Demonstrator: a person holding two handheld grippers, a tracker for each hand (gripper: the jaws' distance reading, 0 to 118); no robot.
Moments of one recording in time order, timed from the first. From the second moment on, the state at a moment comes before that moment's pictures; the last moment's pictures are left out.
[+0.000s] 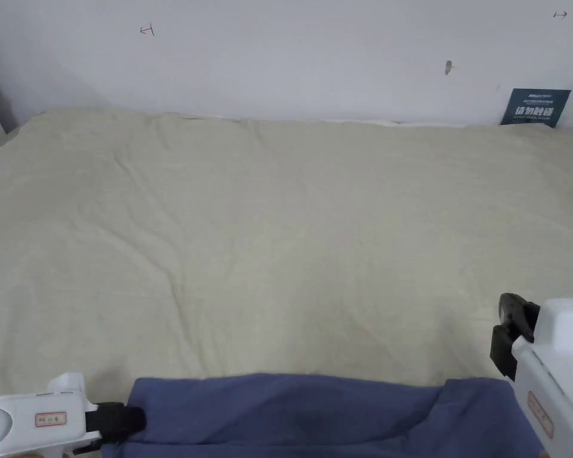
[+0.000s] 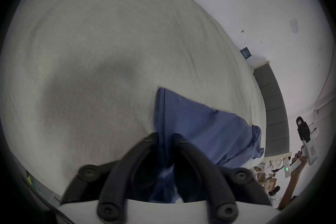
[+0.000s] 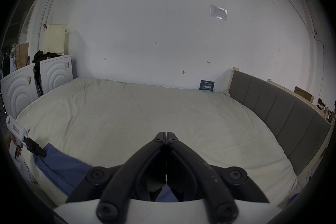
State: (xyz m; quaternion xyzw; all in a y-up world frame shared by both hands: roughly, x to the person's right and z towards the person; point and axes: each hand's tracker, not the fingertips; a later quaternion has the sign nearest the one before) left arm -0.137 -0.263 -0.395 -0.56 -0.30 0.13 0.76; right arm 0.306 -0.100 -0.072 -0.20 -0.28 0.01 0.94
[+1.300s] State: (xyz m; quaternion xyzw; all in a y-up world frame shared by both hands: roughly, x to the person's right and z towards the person) left arm 0.018 -0.160 -0.310 -0.53 -0.41 0.03 0.74; right arm 0.327 -0.074 -0.014 -0.16 -0.28 -0.01 0.95
